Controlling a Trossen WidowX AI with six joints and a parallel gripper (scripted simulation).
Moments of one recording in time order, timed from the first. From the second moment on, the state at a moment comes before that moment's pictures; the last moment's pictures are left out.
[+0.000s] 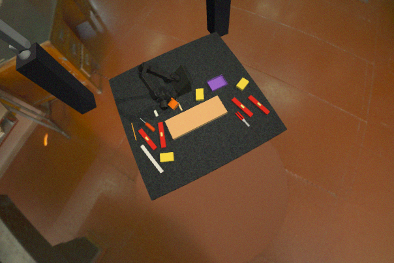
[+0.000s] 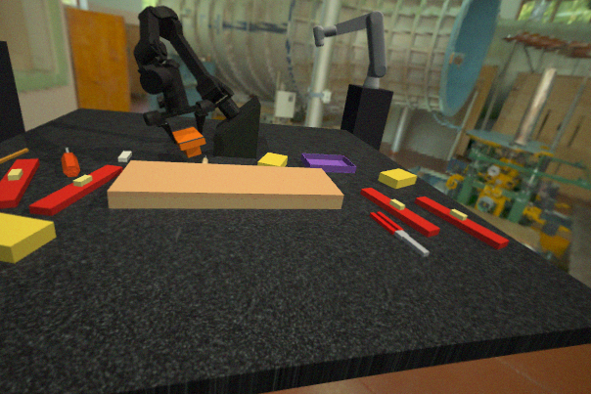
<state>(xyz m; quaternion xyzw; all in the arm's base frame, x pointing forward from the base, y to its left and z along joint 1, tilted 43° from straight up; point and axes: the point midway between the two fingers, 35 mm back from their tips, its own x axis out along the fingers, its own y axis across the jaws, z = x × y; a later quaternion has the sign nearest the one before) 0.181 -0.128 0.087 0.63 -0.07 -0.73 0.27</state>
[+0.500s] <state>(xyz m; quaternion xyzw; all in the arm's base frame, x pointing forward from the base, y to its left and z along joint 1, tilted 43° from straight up) 0.182 -0.130 0.088 0.63 -0.04 -0.74 0.23</state>
